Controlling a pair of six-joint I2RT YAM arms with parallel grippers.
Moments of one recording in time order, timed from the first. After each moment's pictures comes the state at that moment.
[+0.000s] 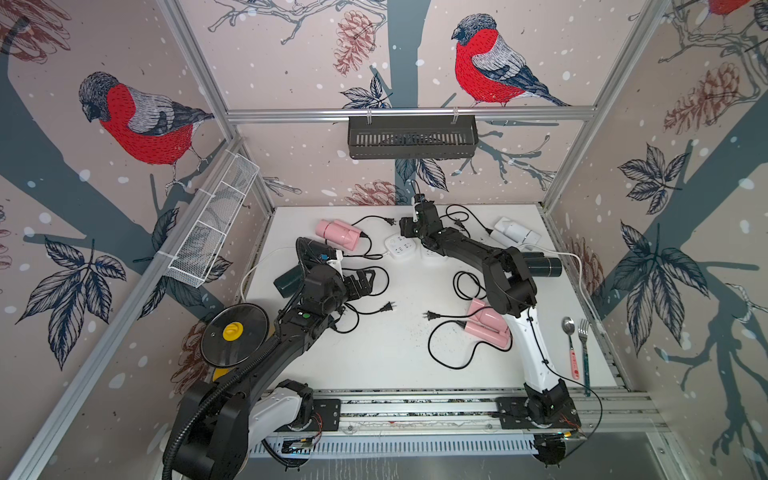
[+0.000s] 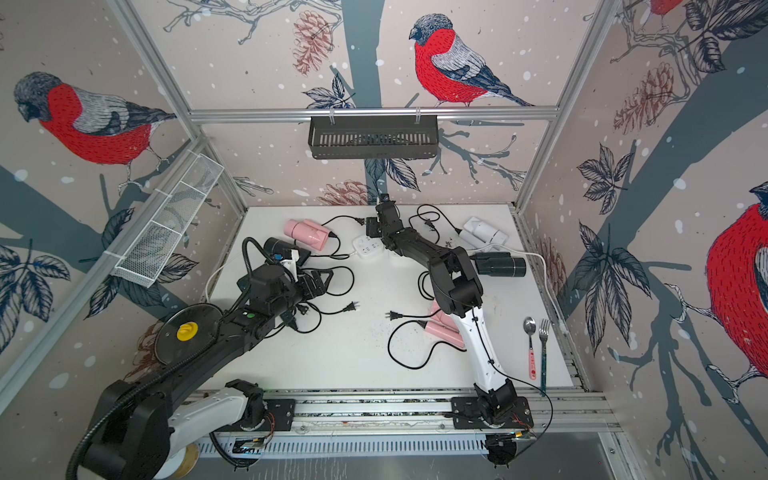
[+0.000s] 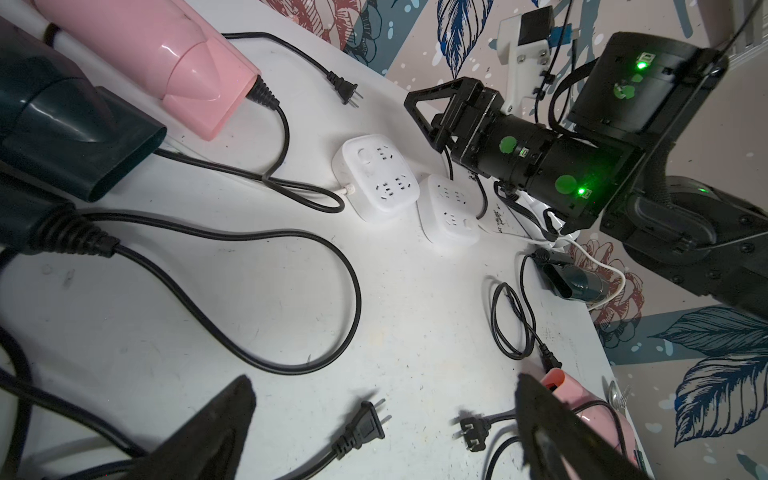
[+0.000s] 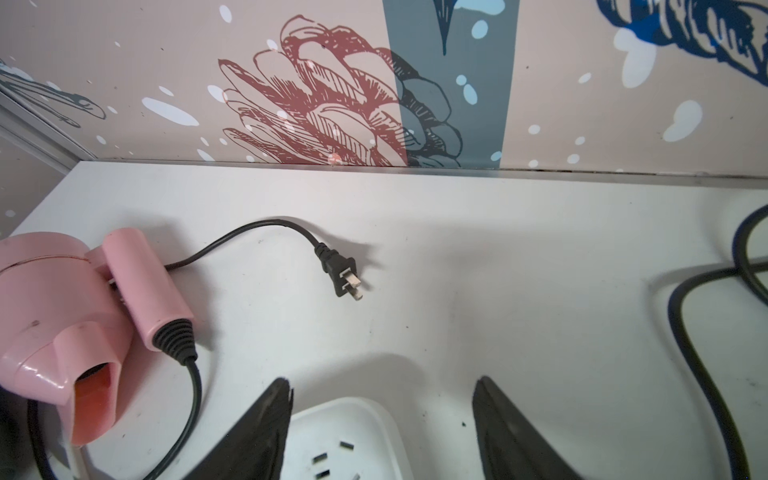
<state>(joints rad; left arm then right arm) -0.34 1.09 0.53 0.11 0.21 -0.63 0.54 2.40 1.89 -0.02 0.05 0.31</state>
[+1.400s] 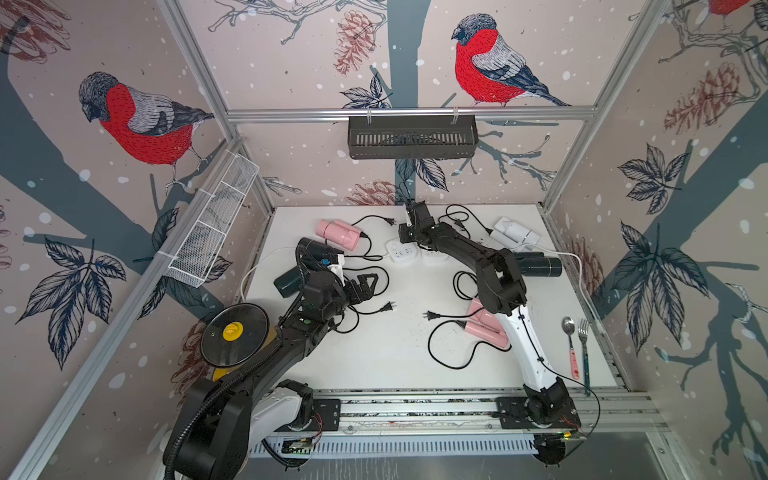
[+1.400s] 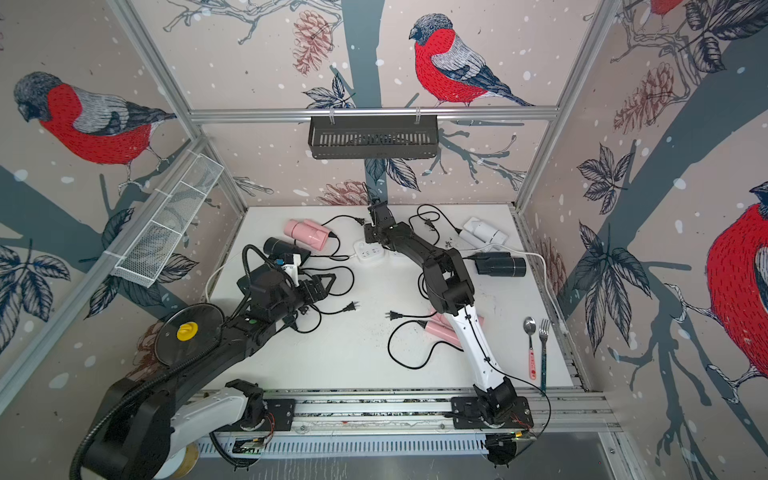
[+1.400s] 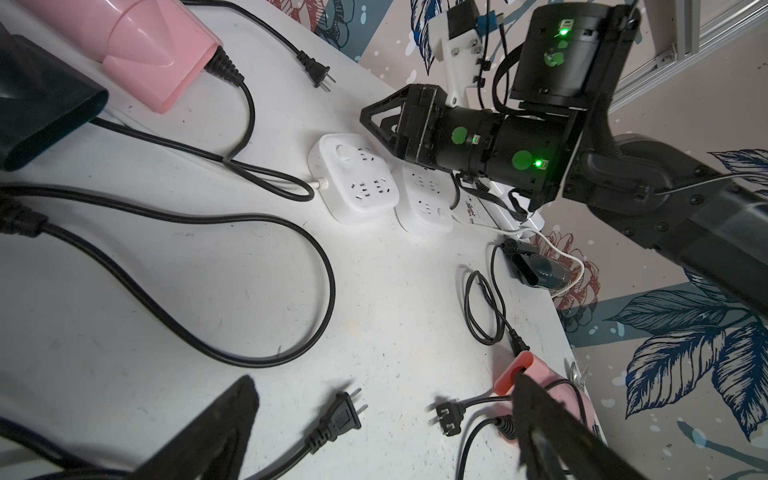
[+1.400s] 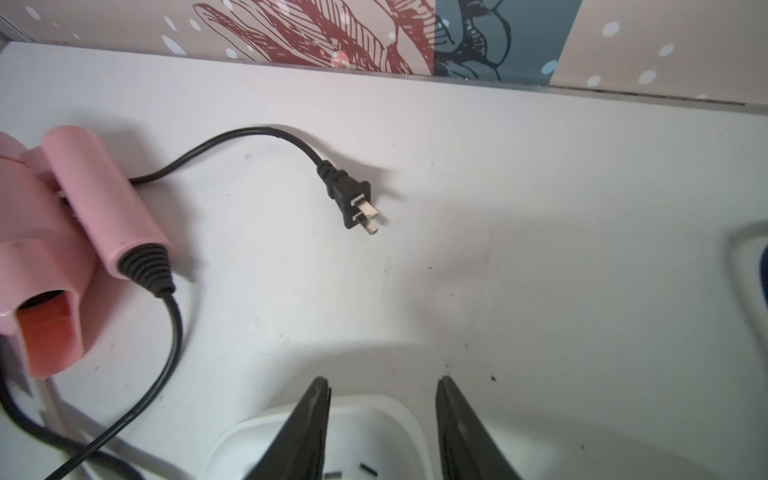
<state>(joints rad) -0.34 1.09 0.45 0.23 0.29 -0.67 0.57 2.47 2.08 -0.32 0.01 0.26</state>
